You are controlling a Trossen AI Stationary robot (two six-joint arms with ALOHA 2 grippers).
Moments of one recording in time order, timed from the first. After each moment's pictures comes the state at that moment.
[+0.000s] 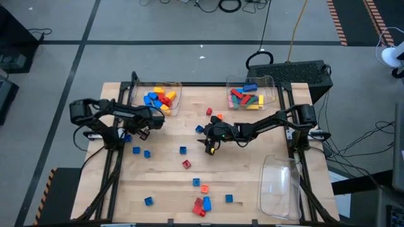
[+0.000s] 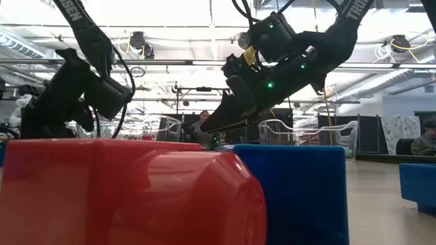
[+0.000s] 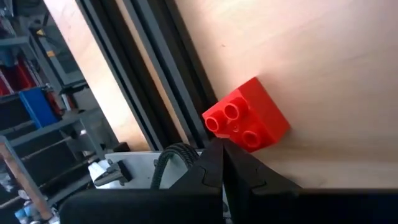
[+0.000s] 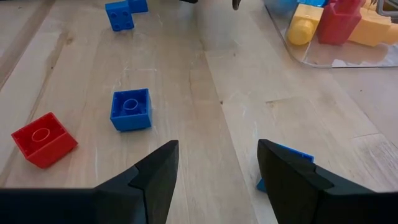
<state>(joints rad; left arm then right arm) 0.35 1.54 0.61 -1.18 -0.31 -0.85 -0.02 1.88 0.88 0.49 0.13 0.12</state>
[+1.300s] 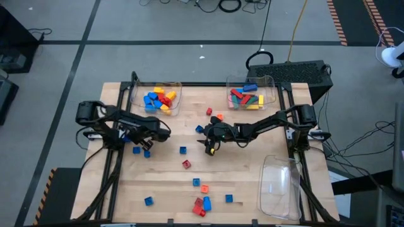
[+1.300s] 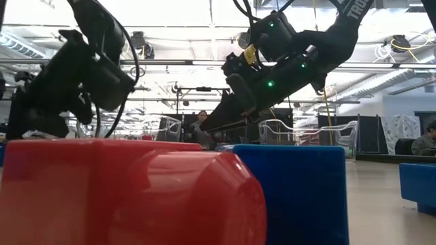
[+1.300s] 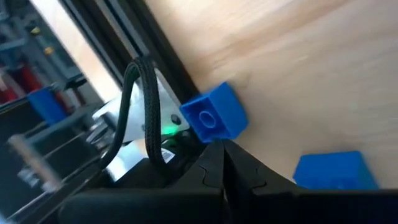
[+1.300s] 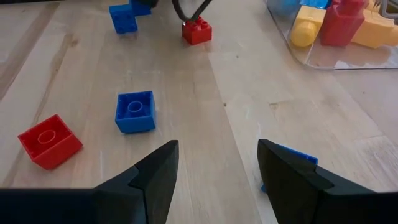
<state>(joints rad) 0.08 1.63 0.74 -1.38 -0.08 -0.99 -0.02 1.88 0.88 0.49 0.13 0.13</state>
